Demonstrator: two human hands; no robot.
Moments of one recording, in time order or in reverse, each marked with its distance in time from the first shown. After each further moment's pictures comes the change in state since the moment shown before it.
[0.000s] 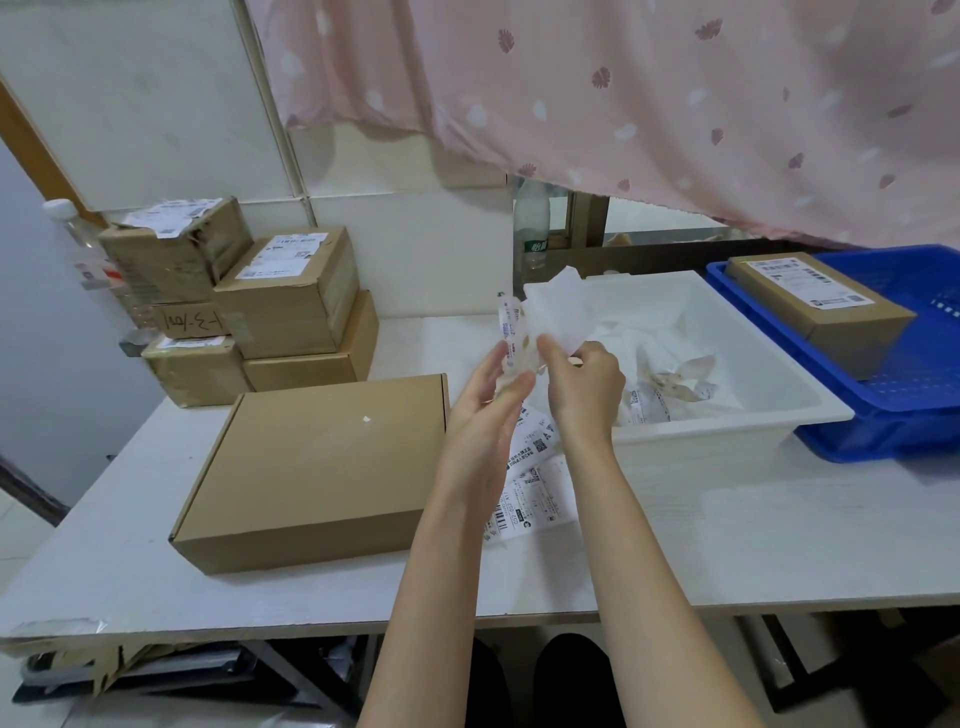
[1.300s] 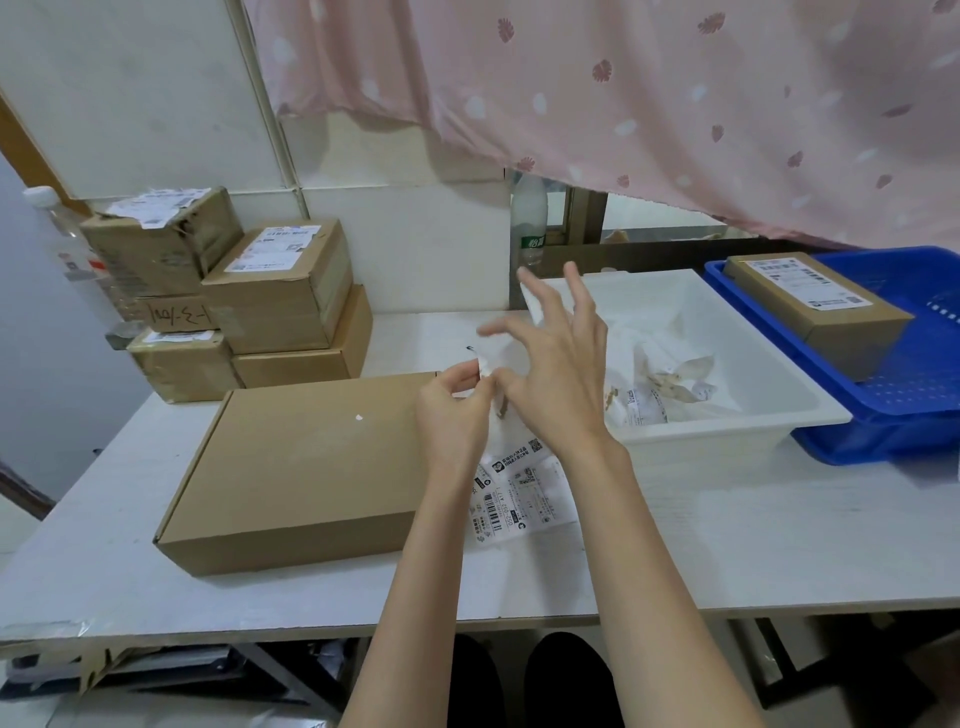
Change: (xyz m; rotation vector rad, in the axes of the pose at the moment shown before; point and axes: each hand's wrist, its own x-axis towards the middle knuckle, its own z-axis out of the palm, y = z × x) left_hand 0.010 0.012 -0.002 0.440 0.408 0.147; right_hand 0.005 0.004 0.000 -0.585 -0.107 -0.849
